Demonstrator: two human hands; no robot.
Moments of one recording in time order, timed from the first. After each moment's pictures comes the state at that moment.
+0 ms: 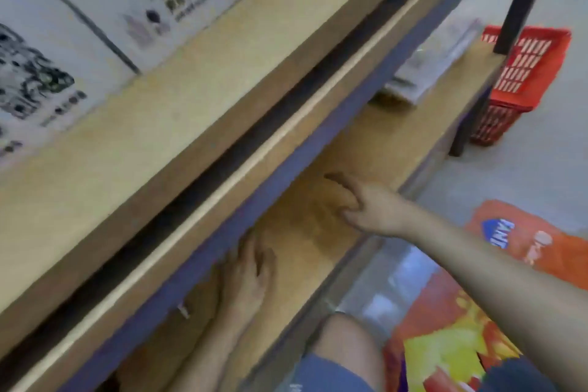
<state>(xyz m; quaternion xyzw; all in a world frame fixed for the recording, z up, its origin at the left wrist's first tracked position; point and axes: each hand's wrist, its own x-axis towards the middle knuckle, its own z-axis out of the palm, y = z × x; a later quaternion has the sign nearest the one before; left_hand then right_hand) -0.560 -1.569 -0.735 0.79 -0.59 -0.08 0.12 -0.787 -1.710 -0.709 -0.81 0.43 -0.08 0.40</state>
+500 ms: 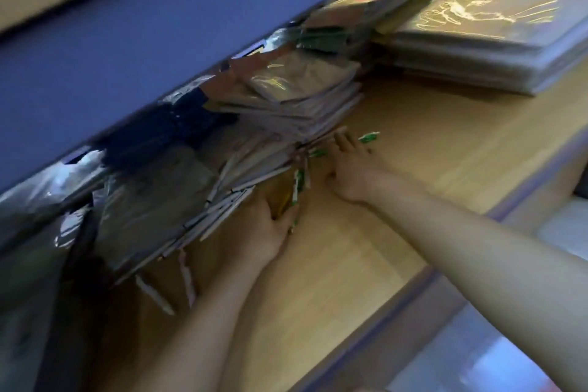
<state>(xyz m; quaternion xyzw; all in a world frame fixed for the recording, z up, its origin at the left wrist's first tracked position) -0.507 -1.617 -0.772 0.86 -0.47 -0.03 0.19 -0.629 -1.776 -0.800 -0.88 0.42 -0.14 0.17</state>
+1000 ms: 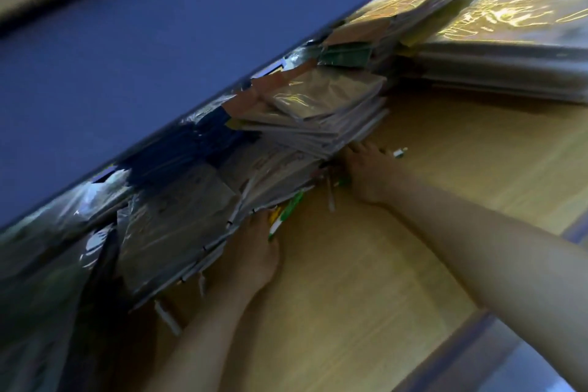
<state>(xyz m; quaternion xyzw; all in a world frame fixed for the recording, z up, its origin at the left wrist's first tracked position) -0.458 -1.609 -0.763 0.84 -0.52 -0.01 0.11 -0.604 -1.805 -0.796 -0.91 0.38 -0.17 0.08</state>
